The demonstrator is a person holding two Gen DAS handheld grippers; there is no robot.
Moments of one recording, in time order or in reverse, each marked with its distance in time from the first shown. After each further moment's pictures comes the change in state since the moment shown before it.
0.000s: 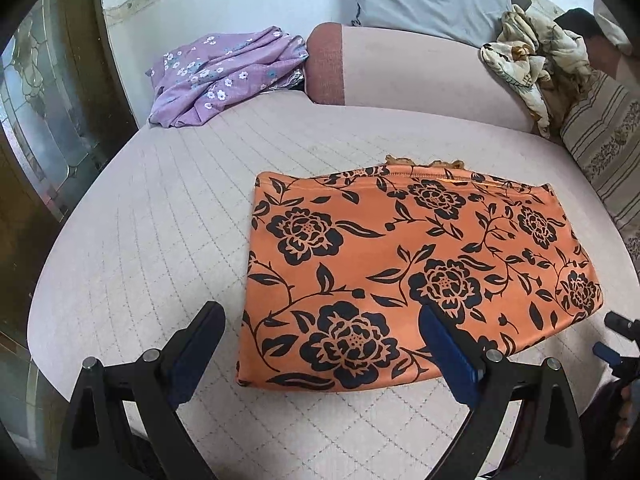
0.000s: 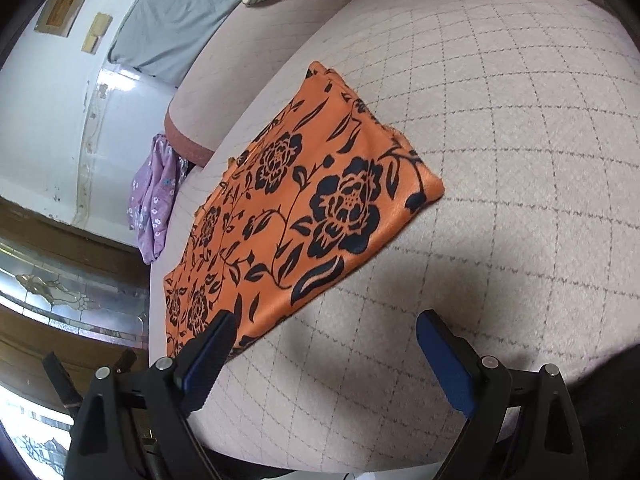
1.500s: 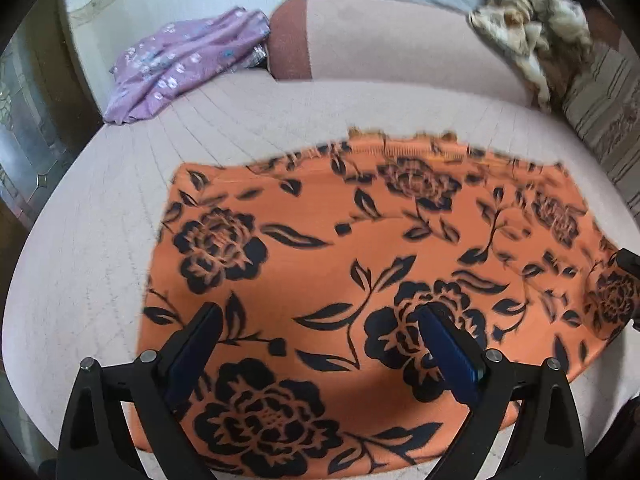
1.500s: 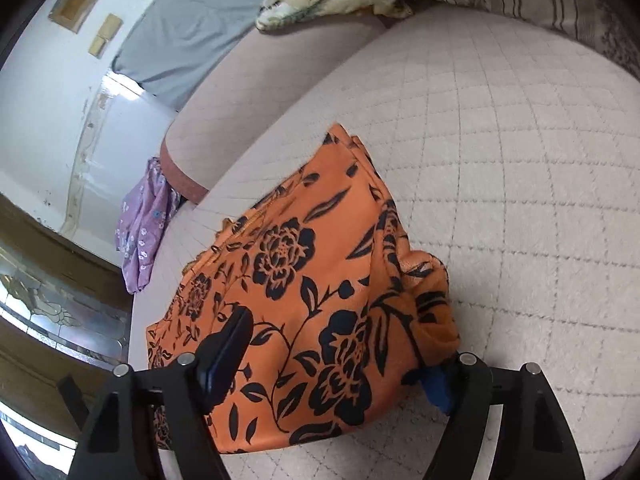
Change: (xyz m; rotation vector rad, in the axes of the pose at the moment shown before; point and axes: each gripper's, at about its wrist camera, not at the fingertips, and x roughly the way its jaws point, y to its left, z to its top) left arm 0.091 -0.062 0.011 0.064 0.073 -0.004; right arm 0.038 0.018 0.071 -0.073 -0.103 -0.061
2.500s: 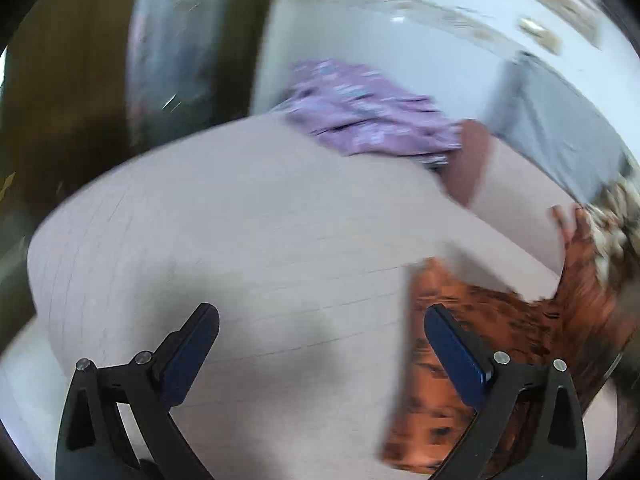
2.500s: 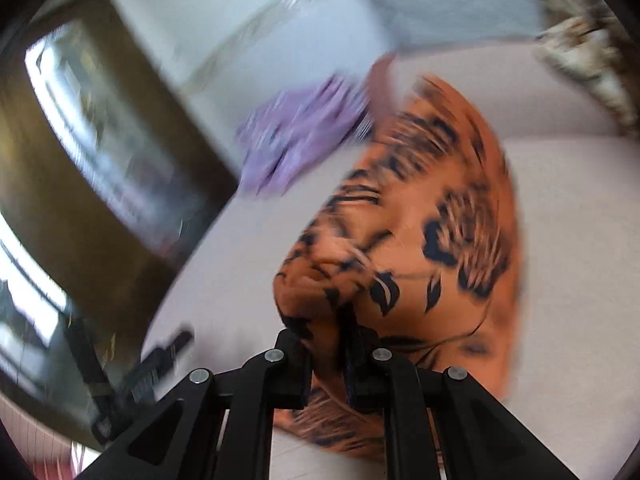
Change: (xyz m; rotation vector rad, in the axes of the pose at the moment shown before) left arm -0.072 0.246 -0.064 -0.615 -0.261 0.096; right arm 0.046 0.300 -0.112 -0.618 0.138 0.212
